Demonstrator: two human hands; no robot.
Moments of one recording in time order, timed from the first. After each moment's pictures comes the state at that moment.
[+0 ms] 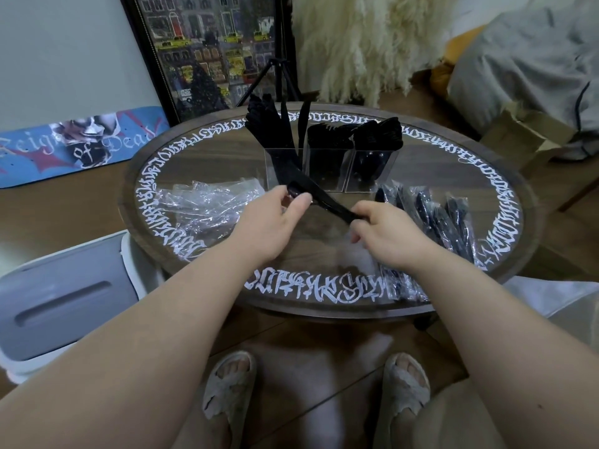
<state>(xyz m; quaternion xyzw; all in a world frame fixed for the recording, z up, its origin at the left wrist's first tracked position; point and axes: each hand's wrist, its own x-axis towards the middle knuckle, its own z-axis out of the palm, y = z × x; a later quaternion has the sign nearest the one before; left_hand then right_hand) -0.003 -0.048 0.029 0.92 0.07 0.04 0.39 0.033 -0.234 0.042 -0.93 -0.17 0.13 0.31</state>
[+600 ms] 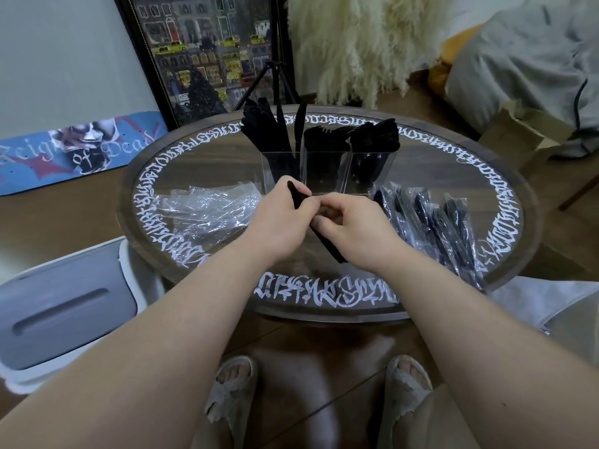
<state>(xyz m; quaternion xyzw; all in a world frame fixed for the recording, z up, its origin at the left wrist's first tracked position) 0.001 -0.070 0.044 0.87 0.10 0.06 0.48 0.029 -0.205 0.034 -0.87 -0.24 0.06 0.43</state>
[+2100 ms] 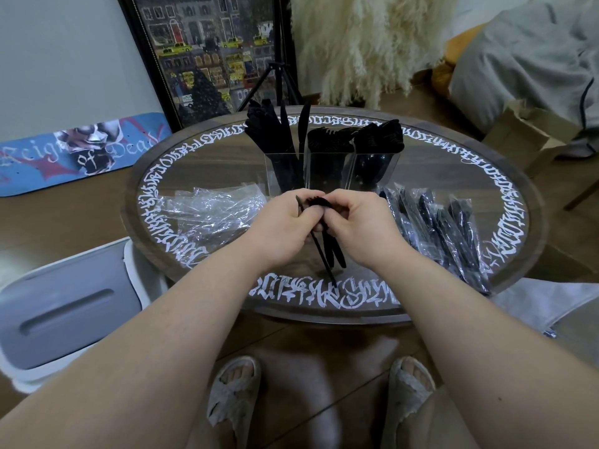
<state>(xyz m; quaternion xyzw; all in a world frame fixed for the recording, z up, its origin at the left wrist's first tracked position) -0.009 -0.067 0.049 0.83 0.03 0.01 0.55 0.037 -0.201 0.027 -0.86 -0.22 -0.01 0.46</state>
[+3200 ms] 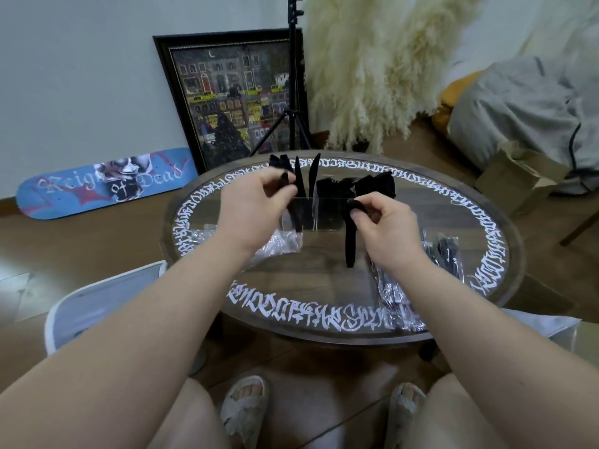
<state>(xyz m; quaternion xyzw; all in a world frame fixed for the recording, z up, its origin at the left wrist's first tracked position) -0.016 -0.030 0.131 0.88 0.07 0.27 0.38 0.036 -0.220 0.091 -0.85 -0.17 -0.11 0.48</state>
